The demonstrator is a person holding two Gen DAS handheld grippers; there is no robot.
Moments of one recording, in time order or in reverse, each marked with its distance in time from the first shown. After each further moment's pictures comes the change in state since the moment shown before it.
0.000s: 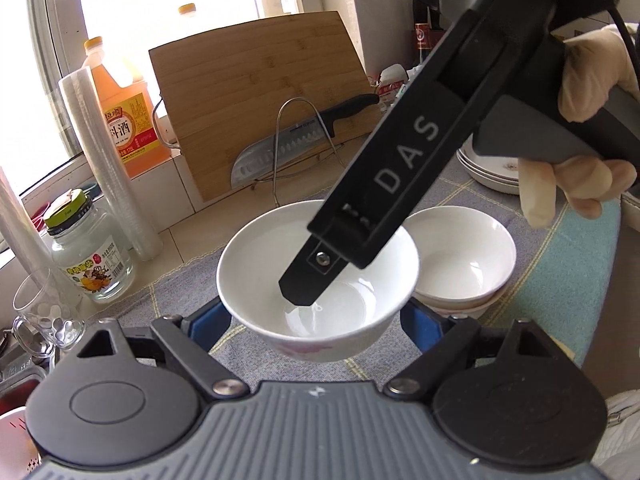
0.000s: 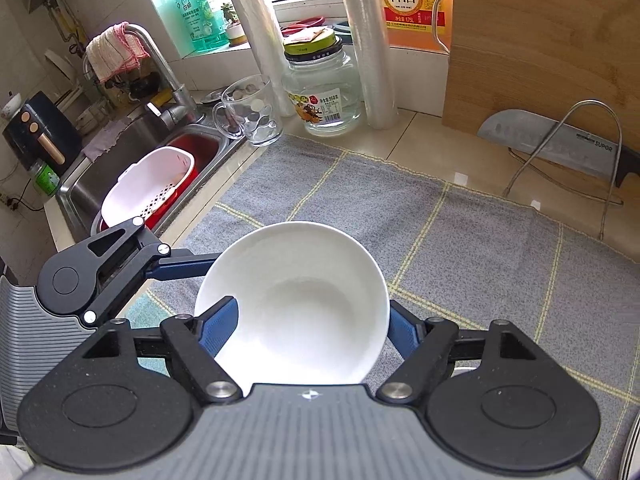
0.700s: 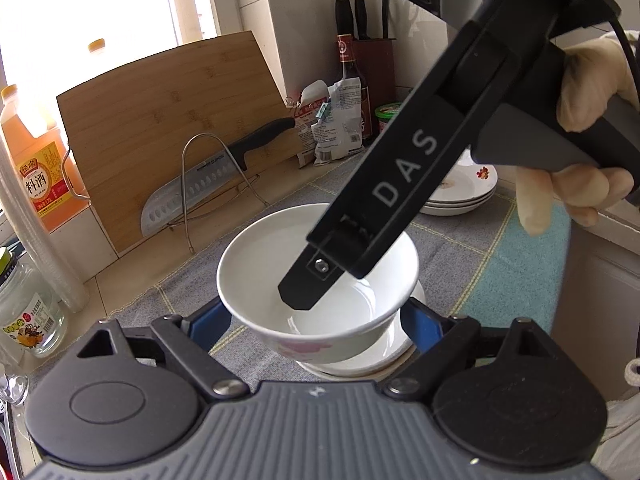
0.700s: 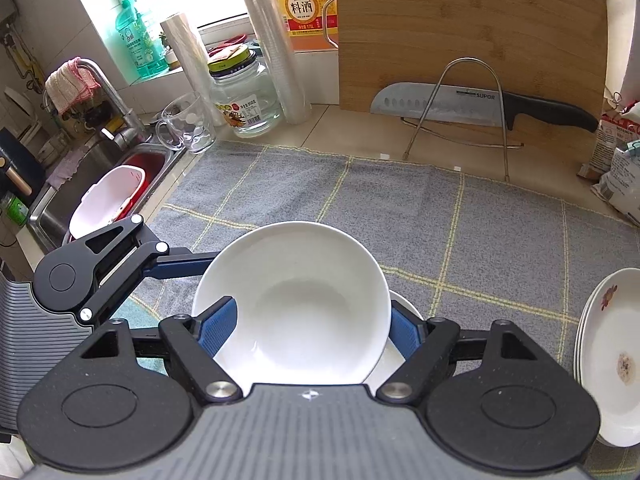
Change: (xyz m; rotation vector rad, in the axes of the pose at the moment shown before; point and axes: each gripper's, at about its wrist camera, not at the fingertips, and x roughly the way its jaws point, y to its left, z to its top) left arm 0.021 -0.058 0.033 0.084 -0.038 -0.149; right arm -0.060 -0.051 -0.051 0.130 -0.037 -0.111
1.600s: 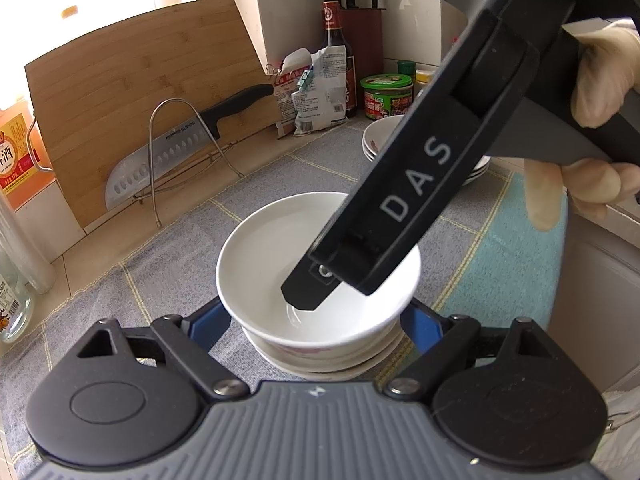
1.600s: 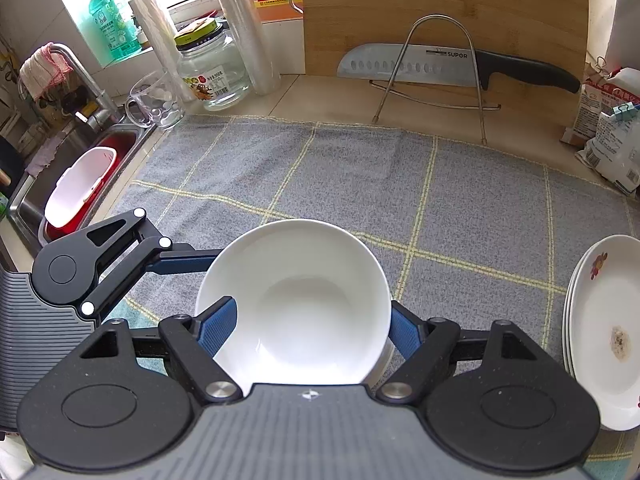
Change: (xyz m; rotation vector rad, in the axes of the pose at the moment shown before) left arm 0.040 -0.005 -0.002 -0.017 0.073 -0.050; right arm 0.018 -0.021 -0.013 0.015 0.064 -0.044
